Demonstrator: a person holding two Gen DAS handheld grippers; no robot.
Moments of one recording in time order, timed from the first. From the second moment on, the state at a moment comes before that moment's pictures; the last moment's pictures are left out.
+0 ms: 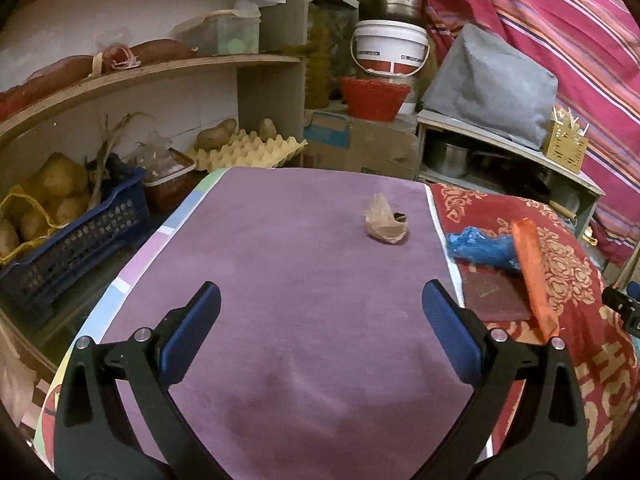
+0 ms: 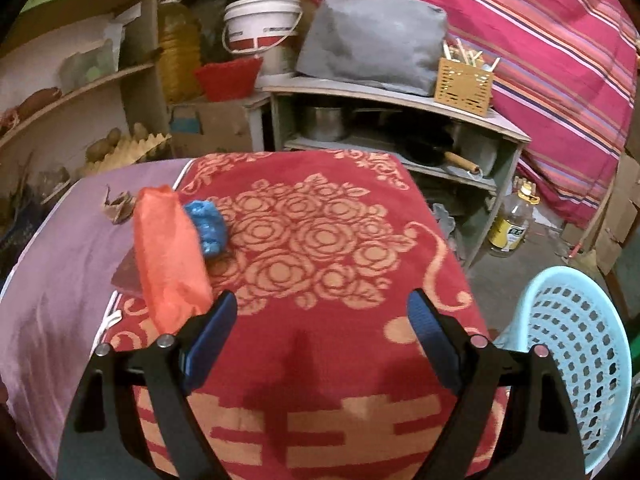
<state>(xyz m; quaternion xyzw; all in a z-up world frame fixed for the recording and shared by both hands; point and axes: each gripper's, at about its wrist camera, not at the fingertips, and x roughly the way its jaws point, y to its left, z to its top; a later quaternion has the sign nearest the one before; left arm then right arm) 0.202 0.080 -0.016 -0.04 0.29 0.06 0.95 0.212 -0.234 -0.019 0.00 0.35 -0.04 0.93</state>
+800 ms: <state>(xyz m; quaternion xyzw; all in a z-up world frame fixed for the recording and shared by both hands) 0.221 0.093 -0.030 -0.03 0.29 0.08 0.95 0.235 -0.185 -0.036 -0.02 0.37 0.00 0.93</state>
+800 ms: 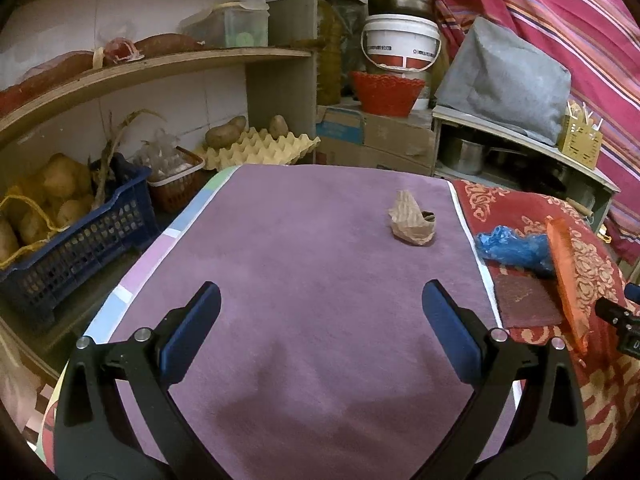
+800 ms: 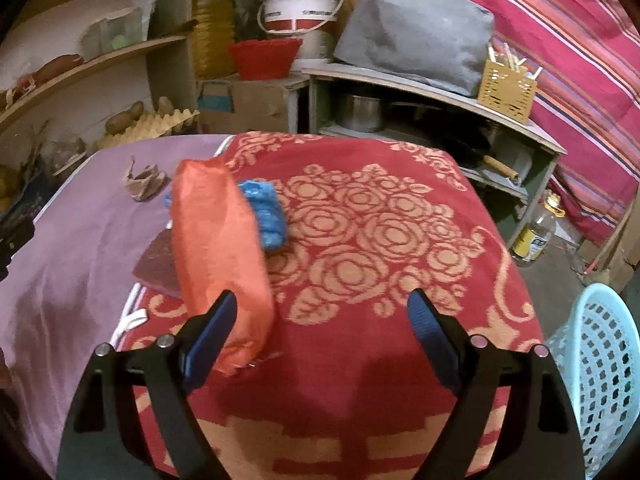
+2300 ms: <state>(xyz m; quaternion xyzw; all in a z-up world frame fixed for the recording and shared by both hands) 0.248 -0.039 -0.027 -0.02 0.33 -0.02 0.94 0.224 -0.262 -0.034 0.04 0.40 0.05 0.92</state>
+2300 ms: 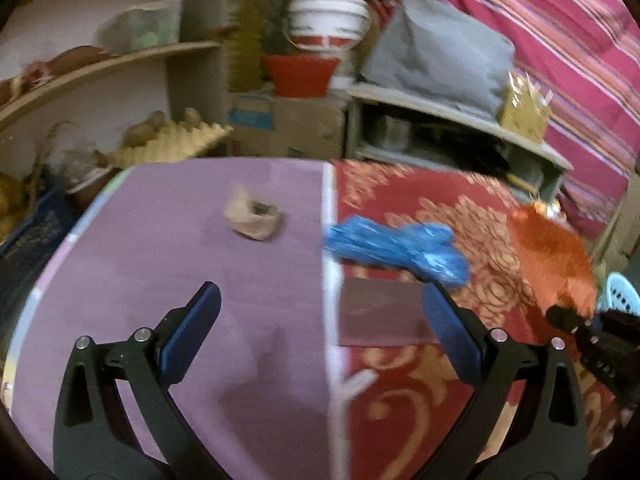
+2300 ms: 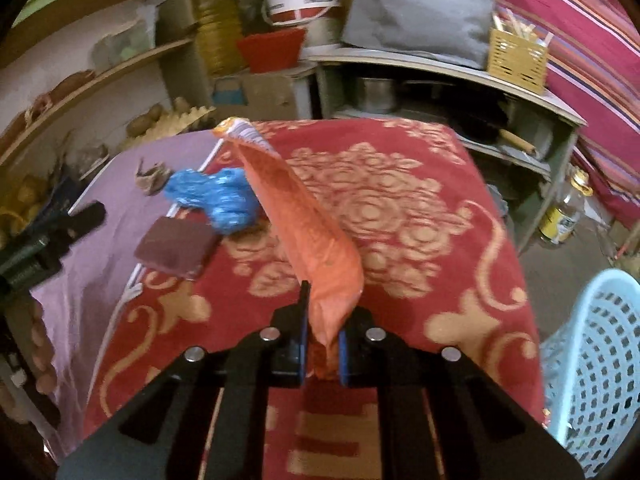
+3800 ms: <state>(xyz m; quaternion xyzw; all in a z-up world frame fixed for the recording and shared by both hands) 0.246 -0.042 -0.013 0.02 0.37 -0.02 0.93 0.210 -0.290 -0.023 0.05 0.38 0.03 0.92</state>
